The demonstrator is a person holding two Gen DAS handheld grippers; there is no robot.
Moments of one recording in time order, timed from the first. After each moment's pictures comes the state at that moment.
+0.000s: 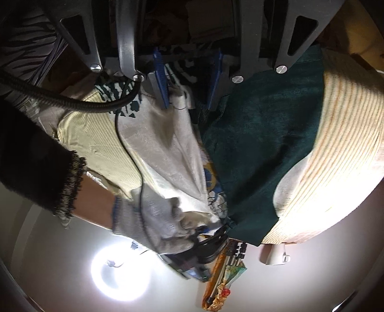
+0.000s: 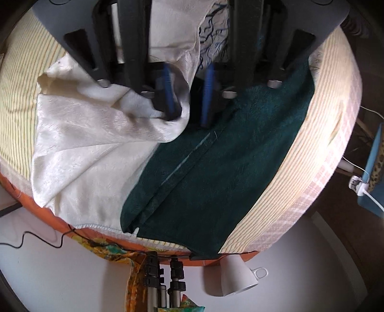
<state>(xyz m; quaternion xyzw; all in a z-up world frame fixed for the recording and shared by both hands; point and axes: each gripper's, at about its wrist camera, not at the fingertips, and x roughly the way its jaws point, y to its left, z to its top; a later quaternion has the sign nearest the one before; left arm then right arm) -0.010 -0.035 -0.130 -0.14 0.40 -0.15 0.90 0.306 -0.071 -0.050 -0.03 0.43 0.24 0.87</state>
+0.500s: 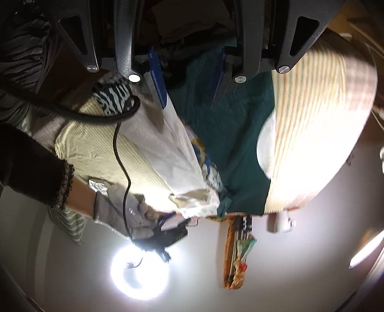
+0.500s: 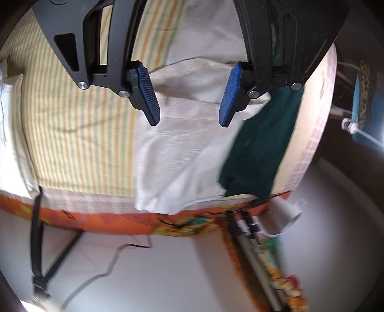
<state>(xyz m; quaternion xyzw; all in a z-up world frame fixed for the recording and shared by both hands) -0.017 -0.018 -0.085 -0.04 0.36 -0.15 0.92 0.314 -0.206 -0.019 0.11 0.40 0.17 0.89</state>
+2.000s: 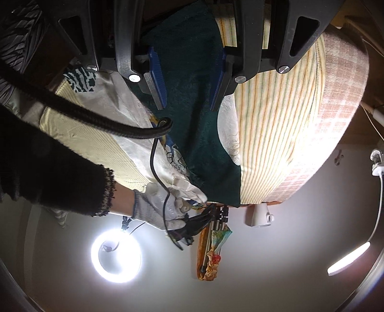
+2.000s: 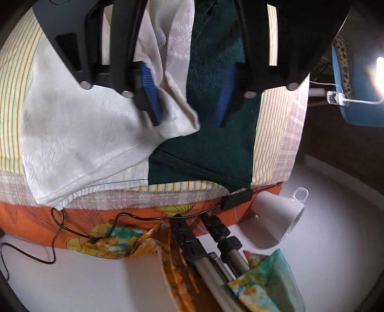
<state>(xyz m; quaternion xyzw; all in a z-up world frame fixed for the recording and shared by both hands) 0.009 0.037 -0.088 -0.06 0.33 -0.12 0.93 0.429 -0.079 -0.029 0.17 0.45 0.23 0.84</state>
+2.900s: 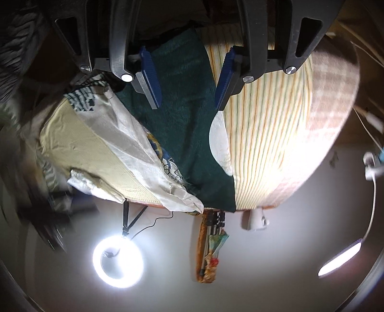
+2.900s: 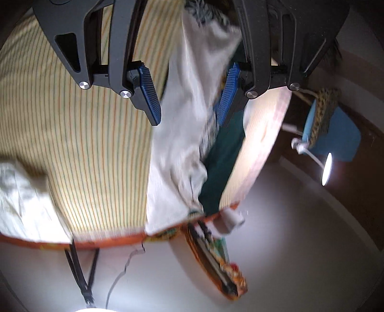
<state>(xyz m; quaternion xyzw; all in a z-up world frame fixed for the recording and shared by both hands) -0.012 0.053 -0.092 -0.07 0.35 -0.12 0.93 0.106 -0.262 -0.023 0.18 0.37 0.27 0.87</state>
